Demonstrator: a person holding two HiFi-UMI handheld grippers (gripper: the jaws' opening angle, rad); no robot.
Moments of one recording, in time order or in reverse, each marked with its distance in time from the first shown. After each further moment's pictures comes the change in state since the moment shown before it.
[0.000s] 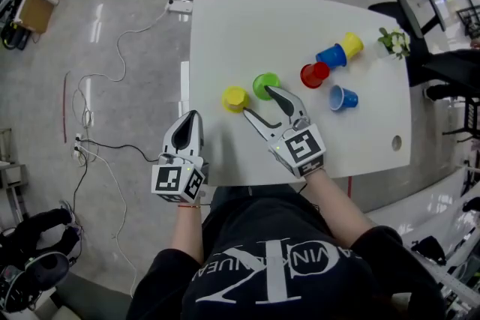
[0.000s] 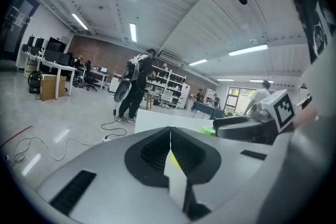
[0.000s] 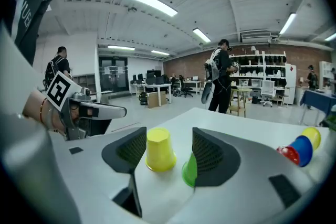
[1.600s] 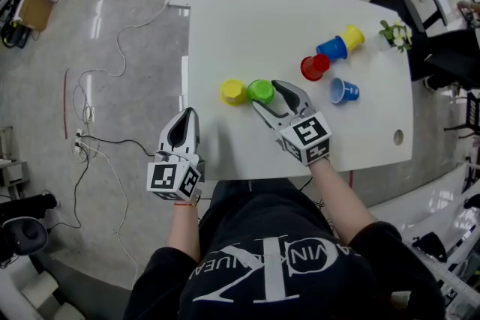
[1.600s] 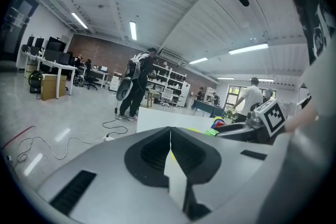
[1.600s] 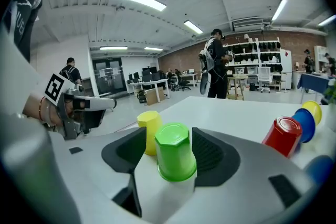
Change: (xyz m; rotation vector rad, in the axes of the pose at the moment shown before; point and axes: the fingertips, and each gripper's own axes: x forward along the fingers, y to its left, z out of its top) left arm -0.009 0.002 -0.003 0.000 0.019 0.001; right arm -0.003 -0.022 -0.035 0.107 0.045 0.000
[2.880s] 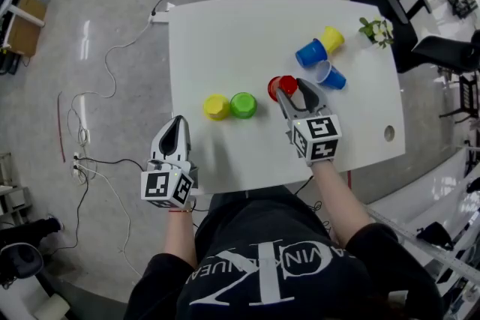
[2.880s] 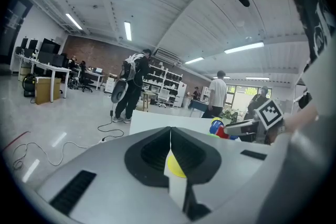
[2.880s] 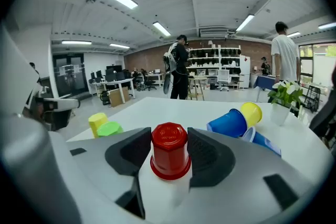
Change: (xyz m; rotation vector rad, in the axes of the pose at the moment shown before) left arm 0.026 -0.011 0.012 0.036 -0.005 -0.036; right arm -0.060 -0.105 -0.006 0.123 0.012 -0.391
